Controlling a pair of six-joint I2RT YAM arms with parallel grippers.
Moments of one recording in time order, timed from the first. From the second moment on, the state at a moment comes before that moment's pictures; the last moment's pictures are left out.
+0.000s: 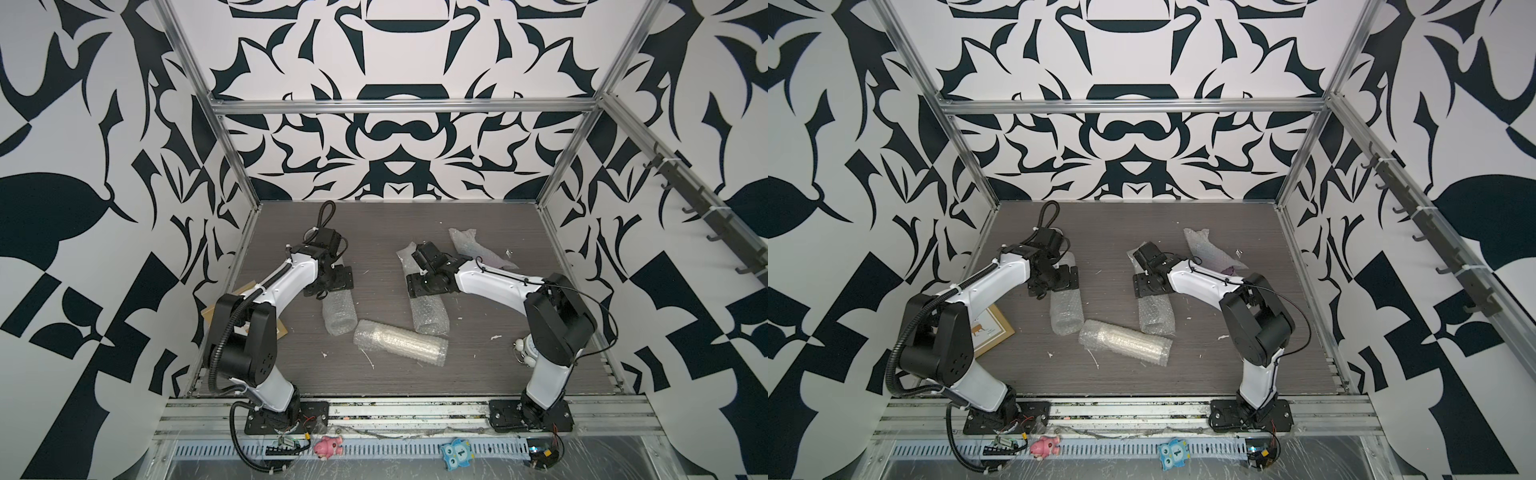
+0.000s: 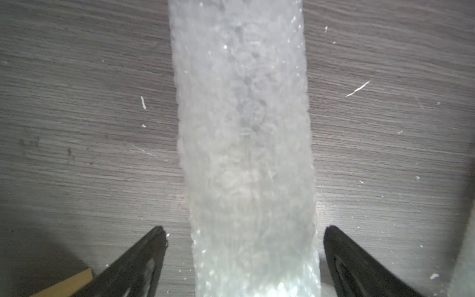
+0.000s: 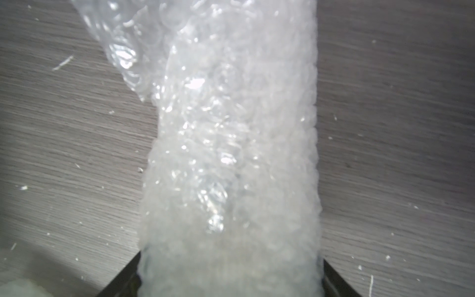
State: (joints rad) left arm -0.31 1.60 1.14 -0.81 -0.03 -0.42; right arm 0.68 1.83 1.26 -0.54 0.07 0.46
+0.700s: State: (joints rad) left arm -0.32 1.50 1.20 -0.82 0.09 -0.40; right arm 0.70 2.08 1.52 -0.40 -0.11 0.69
